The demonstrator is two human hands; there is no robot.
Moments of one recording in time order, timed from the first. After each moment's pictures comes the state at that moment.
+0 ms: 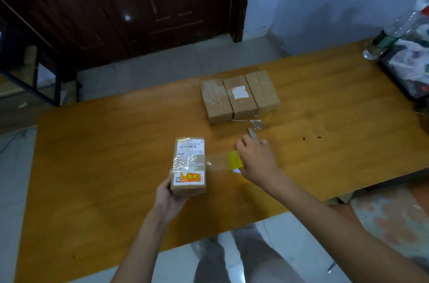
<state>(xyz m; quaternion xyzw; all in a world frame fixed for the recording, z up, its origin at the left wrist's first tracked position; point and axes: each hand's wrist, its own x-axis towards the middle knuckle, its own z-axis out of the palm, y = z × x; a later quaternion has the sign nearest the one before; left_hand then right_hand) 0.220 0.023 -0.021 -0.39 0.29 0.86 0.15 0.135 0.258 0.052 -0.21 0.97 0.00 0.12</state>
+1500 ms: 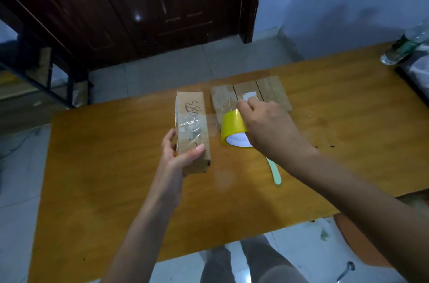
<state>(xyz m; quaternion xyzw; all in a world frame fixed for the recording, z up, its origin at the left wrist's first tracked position) 0.172 0.042 0.139 -0.25 0.58 0.77 0.07 0.087 0.233 0.176 -0.28 0.95 -0.05 -0.11</state>
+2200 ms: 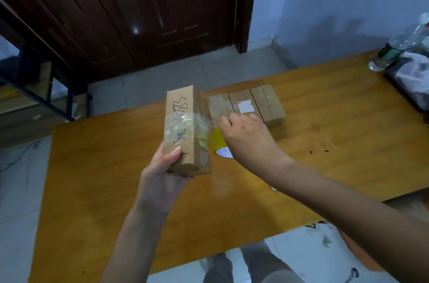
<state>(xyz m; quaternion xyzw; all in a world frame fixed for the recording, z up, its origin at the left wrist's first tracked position) 0.175 0.032 0.165 -0.13 0.42 0.89 0.12 0.095 0.214 0.176 -0.32 0.95 -0.01 0.00</state>
